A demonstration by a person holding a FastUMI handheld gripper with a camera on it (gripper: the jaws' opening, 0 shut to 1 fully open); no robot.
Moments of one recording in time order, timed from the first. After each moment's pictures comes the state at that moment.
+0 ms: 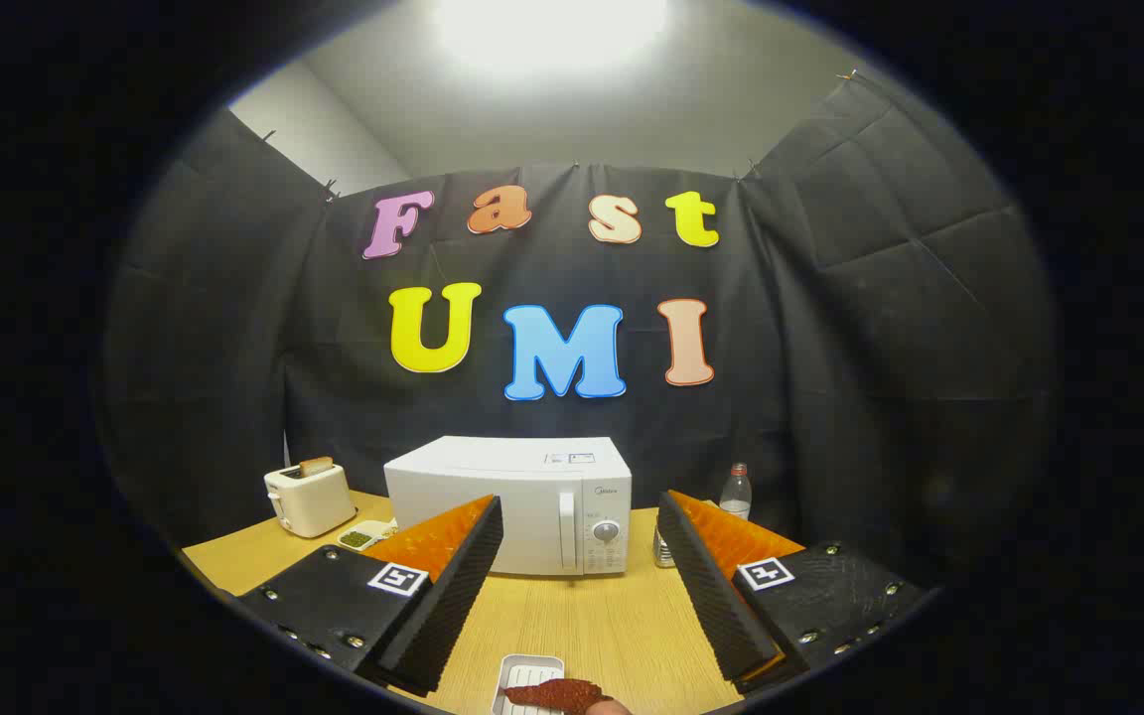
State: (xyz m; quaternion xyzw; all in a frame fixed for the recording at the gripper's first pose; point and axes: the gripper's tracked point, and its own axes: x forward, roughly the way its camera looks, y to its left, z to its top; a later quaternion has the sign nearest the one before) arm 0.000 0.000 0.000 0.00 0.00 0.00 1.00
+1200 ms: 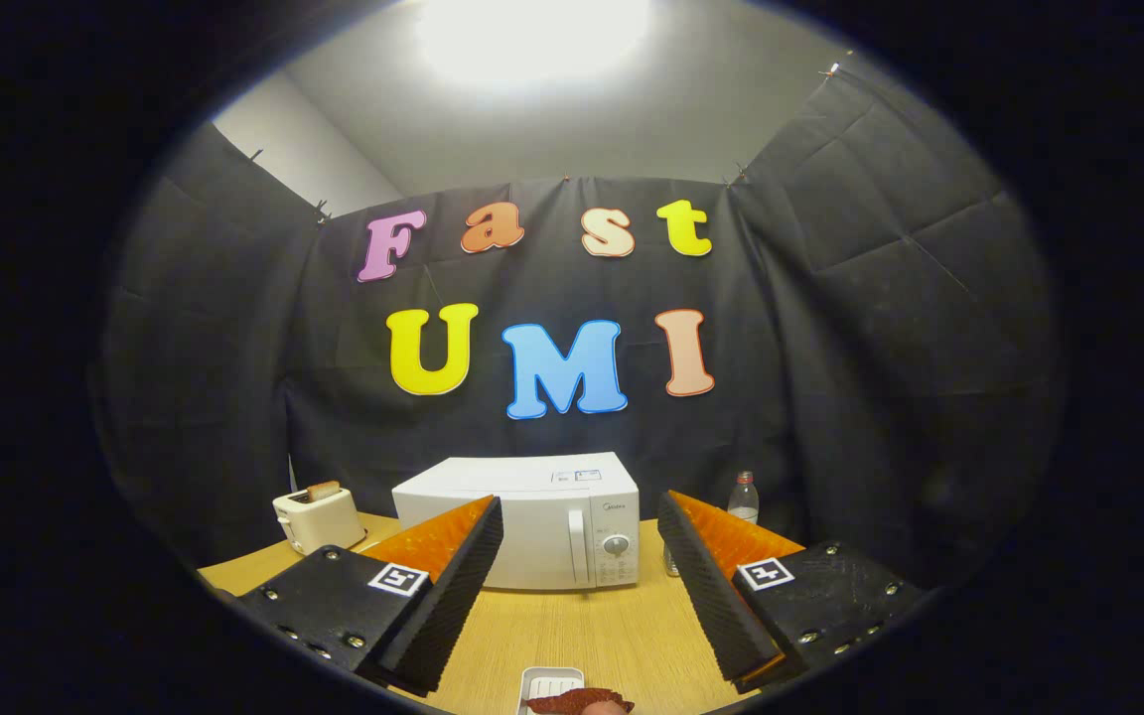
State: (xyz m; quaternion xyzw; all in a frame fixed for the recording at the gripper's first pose) arm 0.003 0.004 0.015 0.03 -0.02 0.00 1.00
